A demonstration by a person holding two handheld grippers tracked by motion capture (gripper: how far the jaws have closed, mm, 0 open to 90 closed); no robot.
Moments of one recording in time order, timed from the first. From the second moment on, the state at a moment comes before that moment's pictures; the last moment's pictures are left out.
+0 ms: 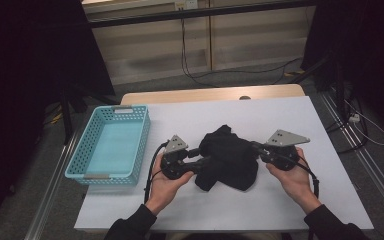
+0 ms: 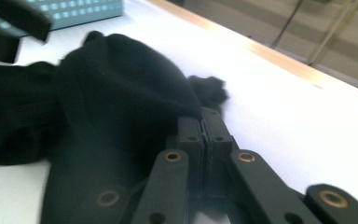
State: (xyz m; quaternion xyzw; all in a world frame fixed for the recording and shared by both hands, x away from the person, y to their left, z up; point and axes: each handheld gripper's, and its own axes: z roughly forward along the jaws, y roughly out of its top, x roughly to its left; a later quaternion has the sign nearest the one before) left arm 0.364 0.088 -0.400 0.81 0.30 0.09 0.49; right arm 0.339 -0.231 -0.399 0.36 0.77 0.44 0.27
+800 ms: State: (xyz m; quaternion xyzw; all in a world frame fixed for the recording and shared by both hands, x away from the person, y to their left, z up) left arm 0.368 0.093 -0.414 0.82 0.31 0.10 0.47; right arm 0.348 -0.305 -0.423 0.46 0.74 0.39 0.29
